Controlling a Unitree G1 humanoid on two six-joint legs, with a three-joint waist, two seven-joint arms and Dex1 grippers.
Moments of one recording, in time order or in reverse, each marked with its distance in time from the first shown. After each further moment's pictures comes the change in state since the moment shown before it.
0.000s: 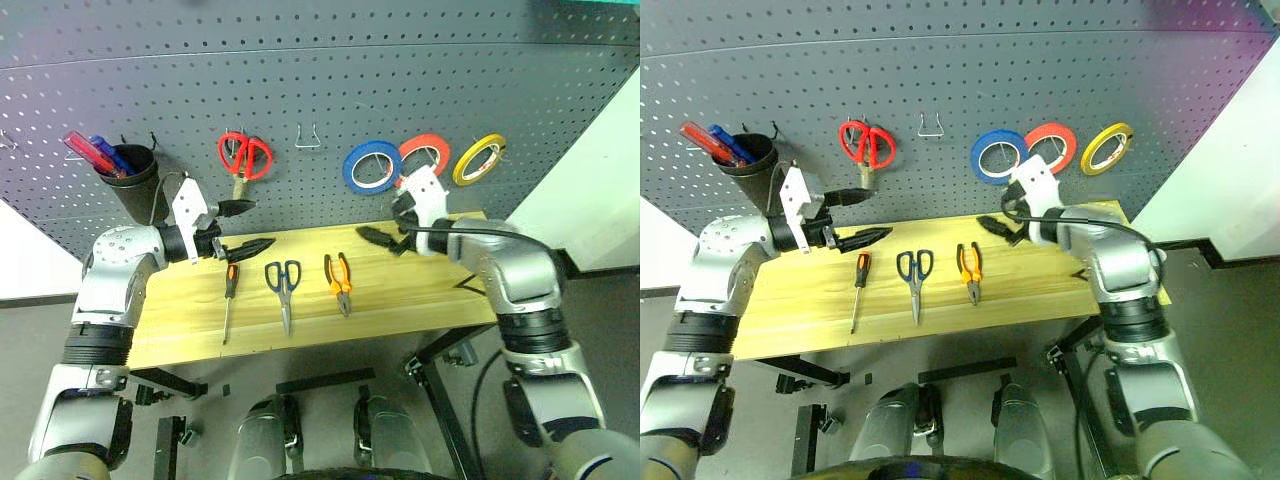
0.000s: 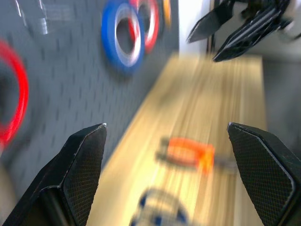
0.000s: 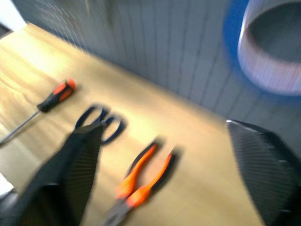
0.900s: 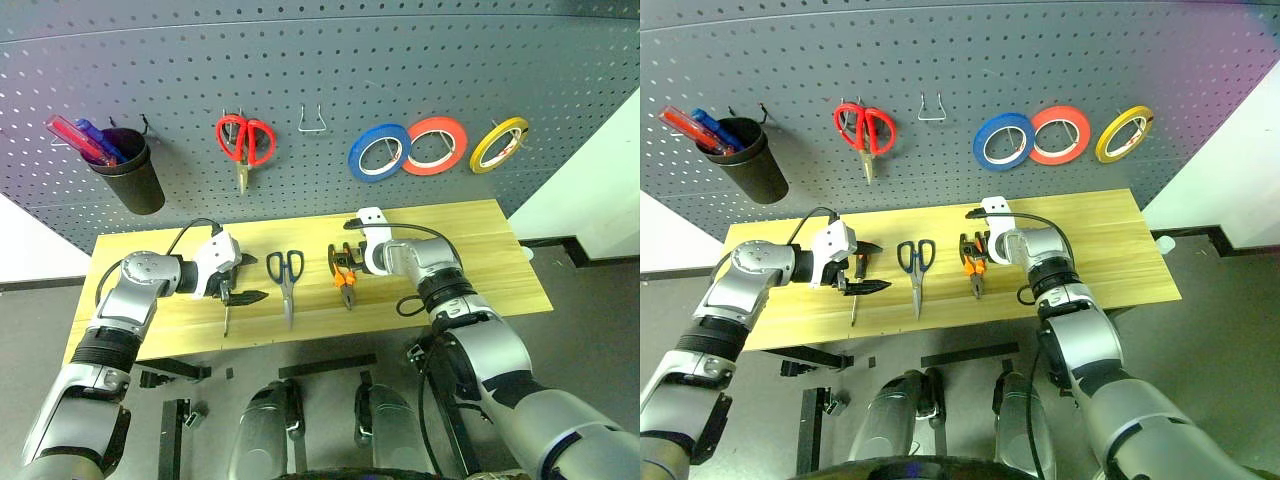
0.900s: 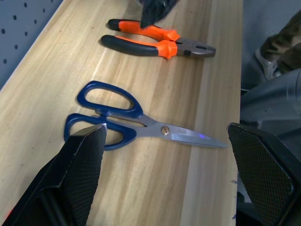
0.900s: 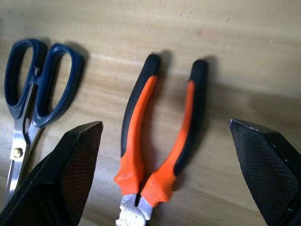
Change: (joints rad) left arm 0.013 -0.002 -0.148 0.121 0.151 -0.020 -0.095; right arm -0.300 0.236 -0.025 0.882 -0.097 -0.293 -0.198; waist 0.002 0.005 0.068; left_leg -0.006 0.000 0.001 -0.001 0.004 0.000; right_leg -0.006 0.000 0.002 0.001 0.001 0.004
